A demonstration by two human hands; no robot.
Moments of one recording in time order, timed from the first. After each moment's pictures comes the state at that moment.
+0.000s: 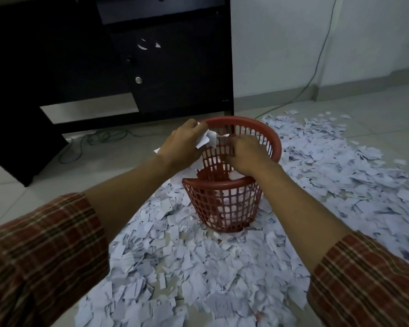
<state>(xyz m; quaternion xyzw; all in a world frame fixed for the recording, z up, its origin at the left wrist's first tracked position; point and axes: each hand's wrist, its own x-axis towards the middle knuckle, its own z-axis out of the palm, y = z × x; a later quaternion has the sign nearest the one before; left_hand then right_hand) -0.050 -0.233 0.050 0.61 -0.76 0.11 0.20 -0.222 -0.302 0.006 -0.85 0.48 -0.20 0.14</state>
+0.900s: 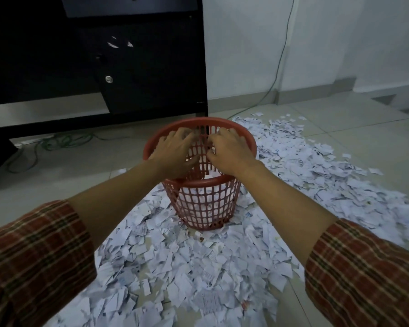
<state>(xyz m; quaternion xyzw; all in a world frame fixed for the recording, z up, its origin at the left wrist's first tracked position) -0.052 -0.239 0.031 0.62 -0.78 0.08 0.11 -0.224 -0.265 0.033 -0.85 0.49 -0.20 0.01</state>
